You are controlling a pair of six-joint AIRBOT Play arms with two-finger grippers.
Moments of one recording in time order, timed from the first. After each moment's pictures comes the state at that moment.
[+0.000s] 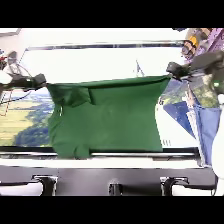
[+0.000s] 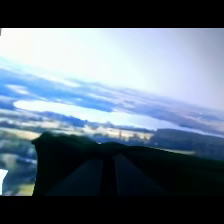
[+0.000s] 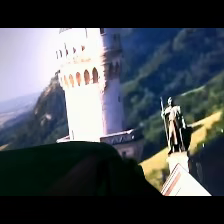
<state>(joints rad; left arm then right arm) 0.14 -1.55 1.48 1.27 -0.88 -1.58 -0.07 -1.54 1.67 1.80 -1.06 -1.42</state>
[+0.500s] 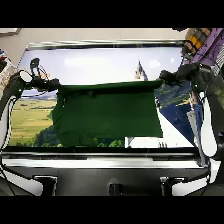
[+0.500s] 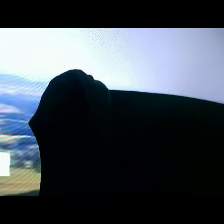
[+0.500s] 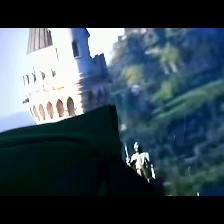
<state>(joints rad) 0.10 -1.80 1.64 1.27 -0.93 -1.49 -0.07 -1.72 1.67 1.76 -0.94 -1.43</state>
